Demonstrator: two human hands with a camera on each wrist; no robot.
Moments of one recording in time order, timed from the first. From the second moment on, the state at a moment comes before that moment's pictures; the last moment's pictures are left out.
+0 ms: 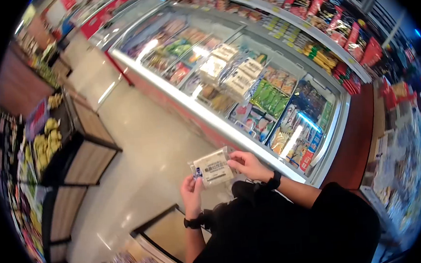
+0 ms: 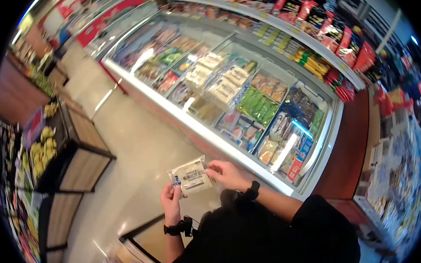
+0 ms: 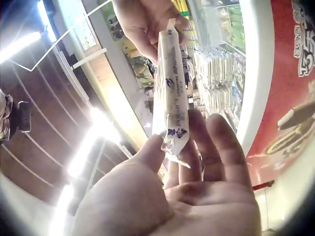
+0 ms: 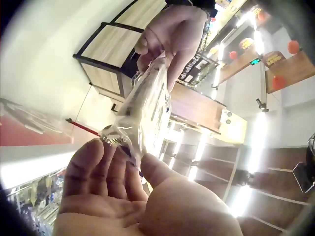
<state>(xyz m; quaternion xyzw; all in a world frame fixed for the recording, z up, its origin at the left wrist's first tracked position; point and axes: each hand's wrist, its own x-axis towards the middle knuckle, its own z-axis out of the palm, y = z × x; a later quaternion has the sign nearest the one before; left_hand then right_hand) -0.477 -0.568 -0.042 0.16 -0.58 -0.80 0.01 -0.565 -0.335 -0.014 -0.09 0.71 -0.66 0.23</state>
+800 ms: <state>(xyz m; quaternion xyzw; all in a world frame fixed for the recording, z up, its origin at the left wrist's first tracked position) -0.870 -0.593 -0.013 -0.02 -0.76 -0.64 -0.10 -0.849 -0.372 -0.025 0.08 0.76 -0.63 -0.14</state>
